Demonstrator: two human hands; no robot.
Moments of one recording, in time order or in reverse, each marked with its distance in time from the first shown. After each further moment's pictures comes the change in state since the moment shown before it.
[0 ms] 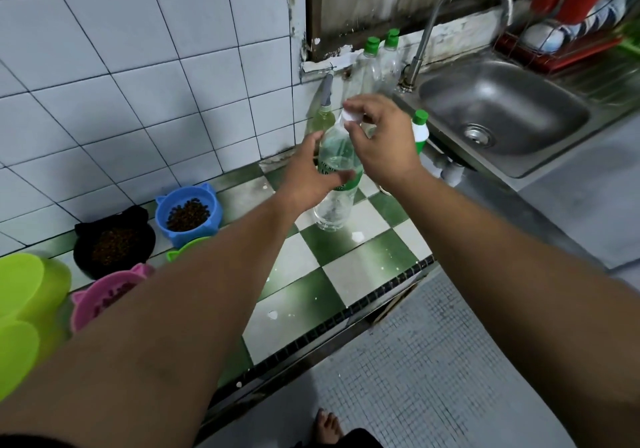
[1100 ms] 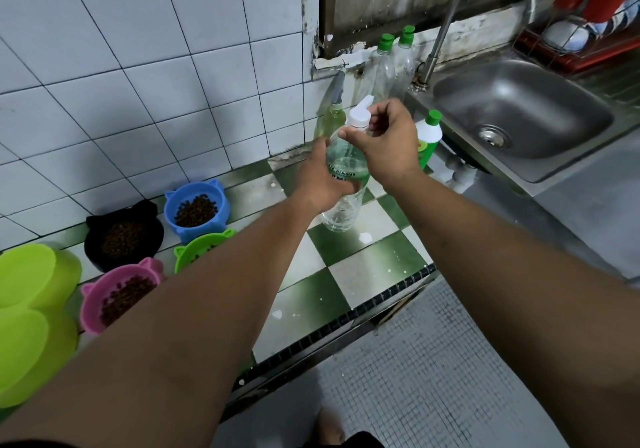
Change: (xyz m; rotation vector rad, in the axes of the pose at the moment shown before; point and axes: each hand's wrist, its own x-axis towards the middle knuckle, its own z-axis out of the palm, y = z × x) left_hand -0.003 0.004 0.008 0.169 0.040 -0.108; right_hand 0.000 0.012 0.023 0.325 0.029 0.376
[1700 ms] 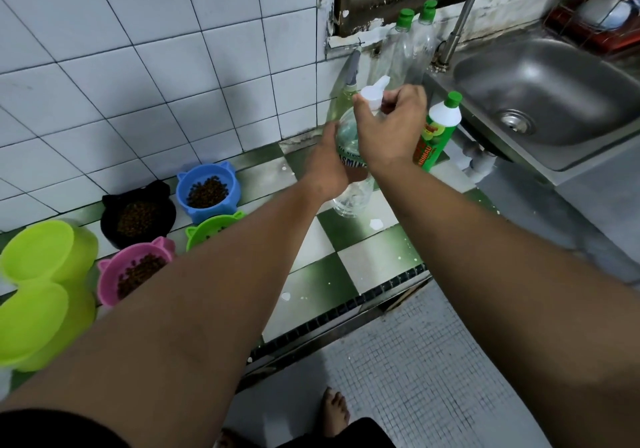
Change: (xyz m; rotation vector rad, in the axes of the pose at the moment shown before) left_hand -0.003 -0.002 0.000 0.023 -0.014 0.001; right_hand -0.009 -0.010 0.028 -0.130 0.291 -0.030
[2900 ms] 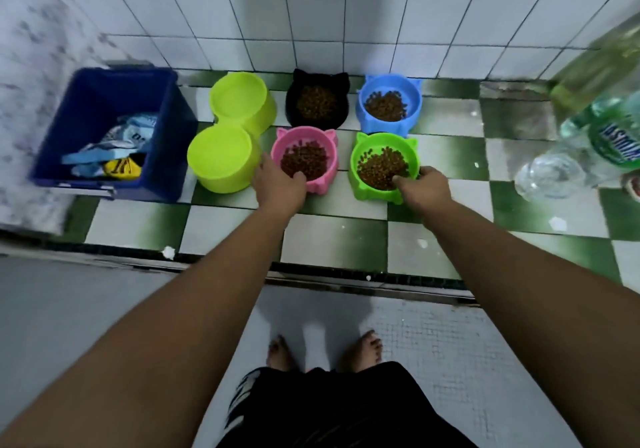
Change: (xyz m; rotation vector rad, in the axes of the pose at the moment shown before) left_hand -0.225 -0.243 -0.183 0.086 0.636 -0.841; right_hand -0.226 0.033 0.137 -0.305 -1.023 0.429
